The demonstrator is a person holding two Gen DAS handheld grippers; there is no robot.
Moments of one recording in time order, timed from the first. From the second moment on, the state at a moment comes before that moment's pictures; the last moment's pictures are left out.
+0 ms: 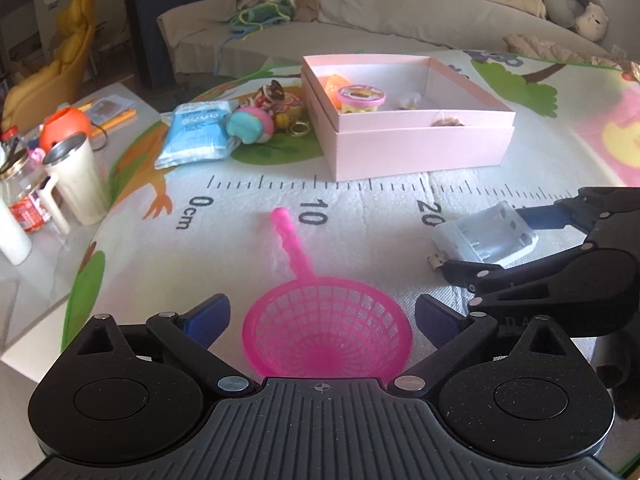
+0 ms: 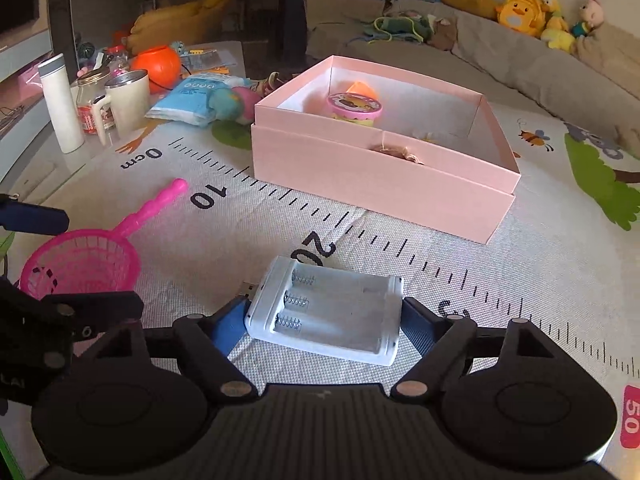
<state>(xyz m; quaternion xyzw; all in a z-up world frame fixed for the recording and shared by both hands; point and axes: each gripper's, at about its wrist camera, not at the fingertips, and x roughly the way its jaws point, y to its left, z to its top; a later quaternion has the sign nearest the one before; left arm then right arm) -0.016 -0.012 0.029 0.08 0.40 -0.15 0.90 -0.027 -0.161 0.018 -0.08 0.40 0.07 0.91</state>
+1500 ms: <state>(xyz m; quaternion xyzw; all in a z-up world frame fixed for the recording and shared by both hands) -0.022 0.017 0.066 0.04 0.35 -0.15 0.93 0.099 -0.248 0.121 0.02 0.35 0.06 0.94</state>
